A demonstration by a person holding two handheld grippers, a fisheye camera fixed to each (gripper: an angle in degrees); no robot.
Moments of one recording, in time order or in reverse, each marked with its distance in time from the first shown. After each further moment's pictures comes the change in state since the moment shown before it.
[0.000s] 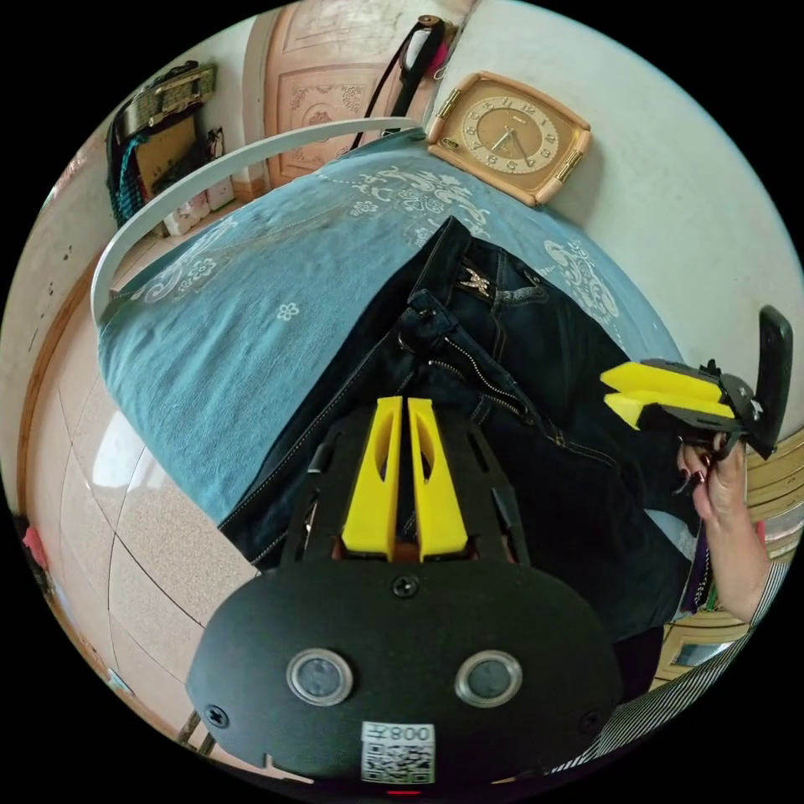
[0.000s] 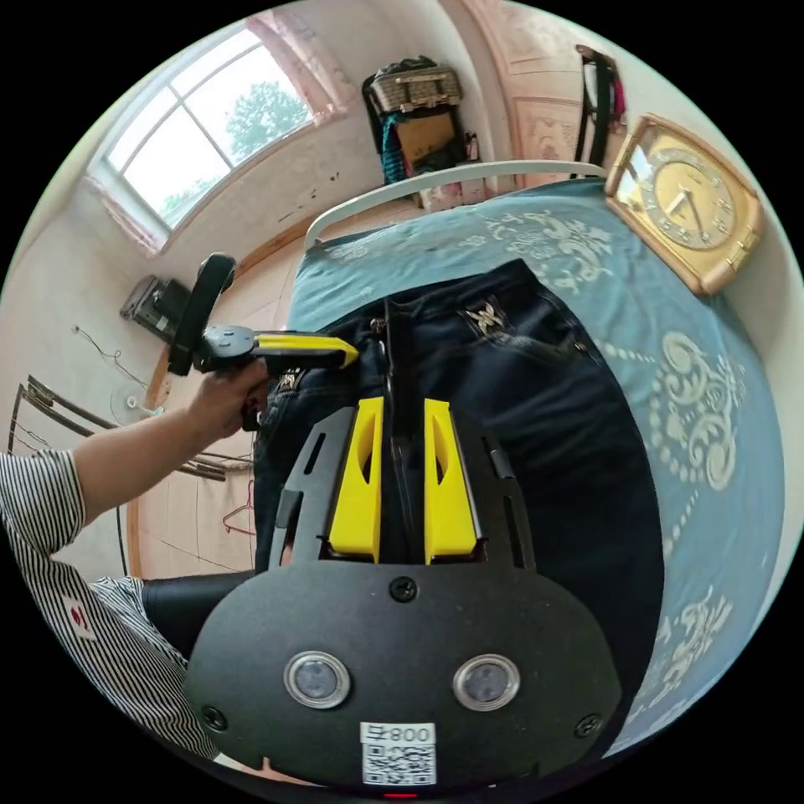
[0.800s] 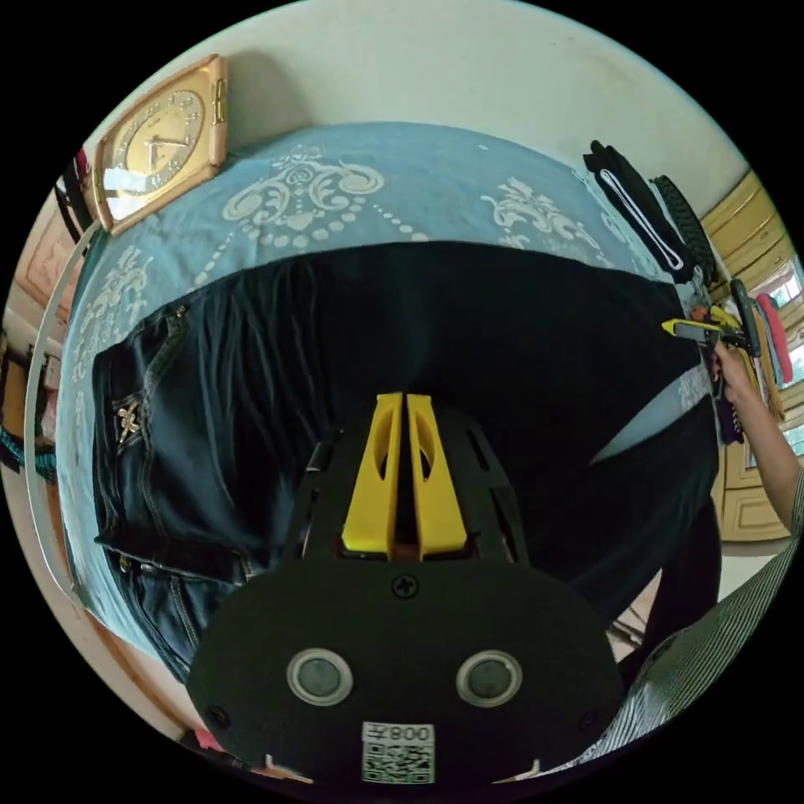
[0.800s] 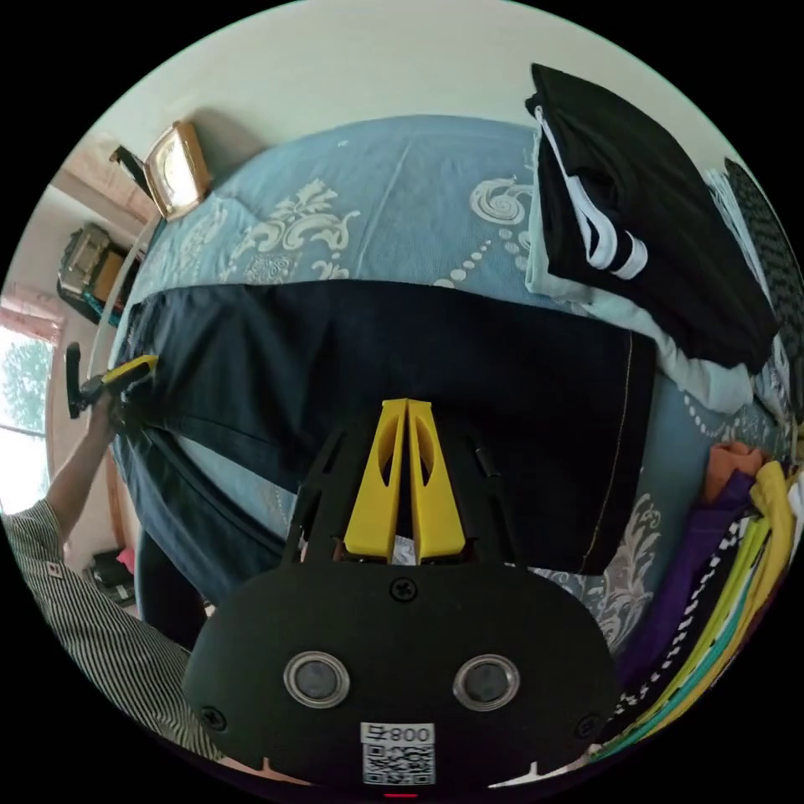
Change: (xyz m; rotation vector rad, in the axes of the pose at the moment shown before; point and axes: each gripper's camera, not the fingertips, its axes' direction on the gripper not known) left arm 0.340 -0.093 0.080 -0.135 0.081 0.631; right arm 0.228 0.510 -0.159 0.051 0.321 0.995
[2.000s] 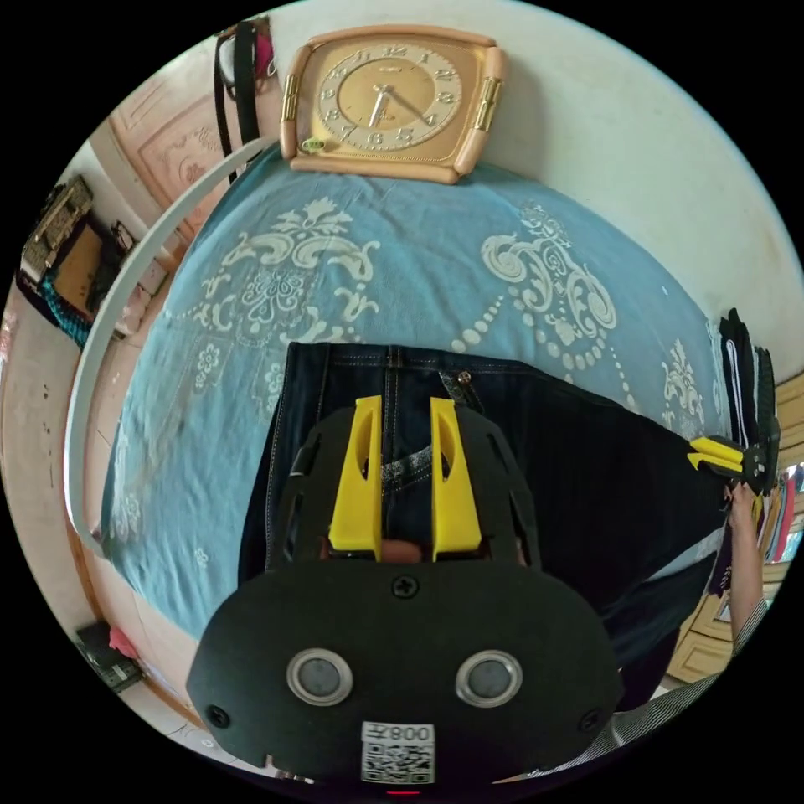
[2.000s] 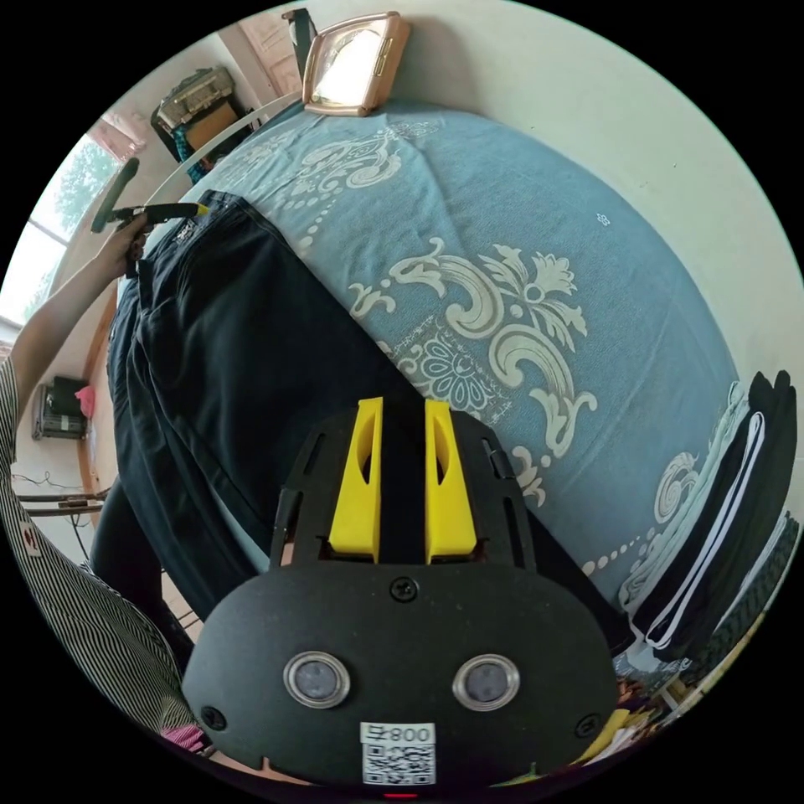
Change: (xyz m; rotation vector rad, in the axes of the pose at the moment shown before) left arm -0.105 -0.157 -0.022 -0.047 -0.122 -0.382; right arm -0.118 -0.116 0.114 -0.097 0.049 -0.557
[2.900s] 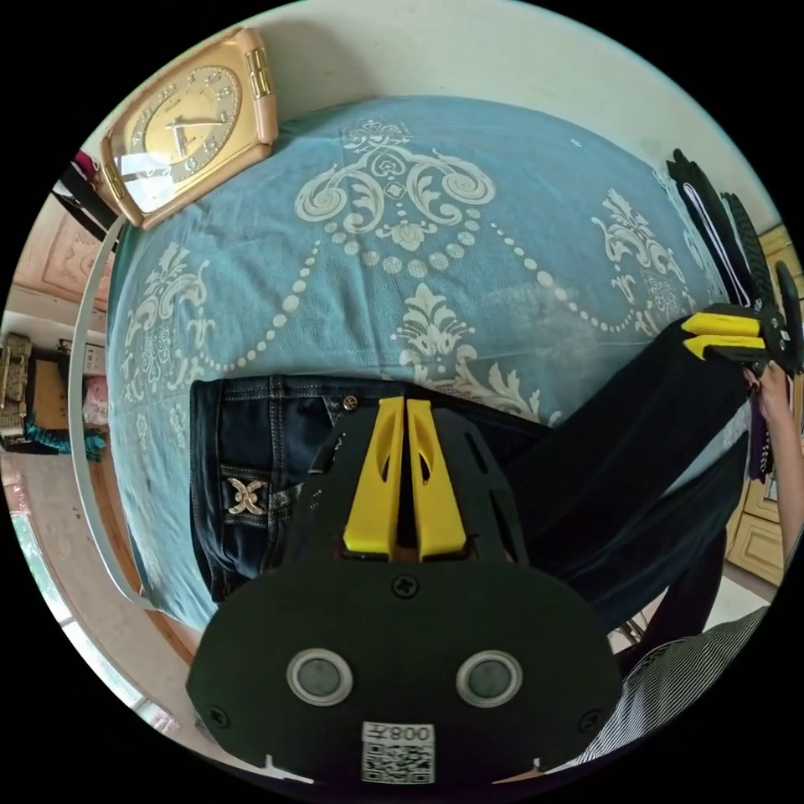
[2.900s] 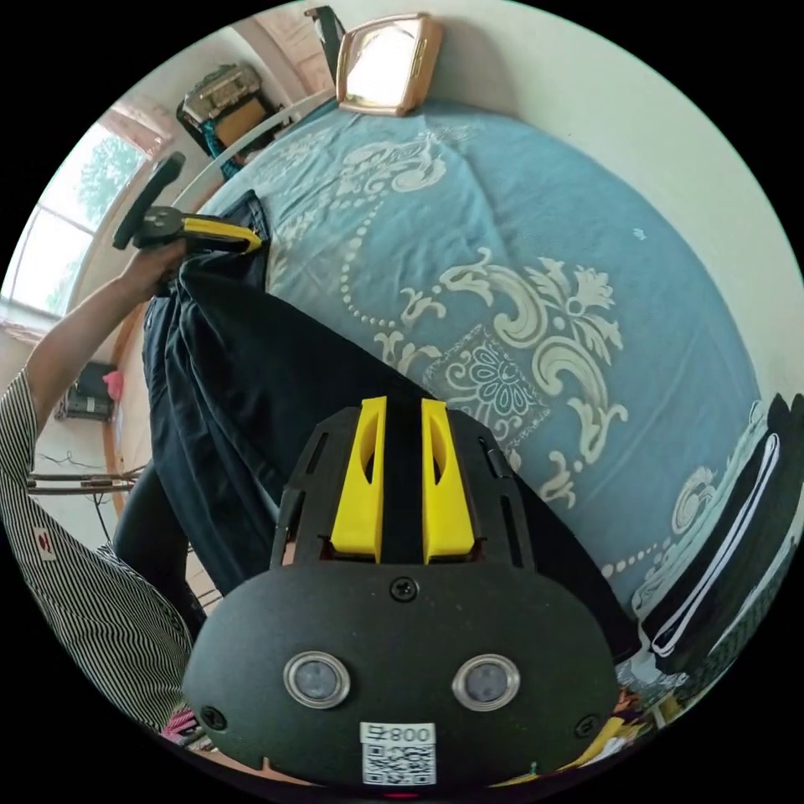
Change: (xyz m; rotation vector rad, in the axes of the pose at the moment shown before) left arm 0.223 0.017 -0.015 -0.145 -0.079 0.374; right arm 0.036 0.093 0.046 -0.025 -0.108 -0.042
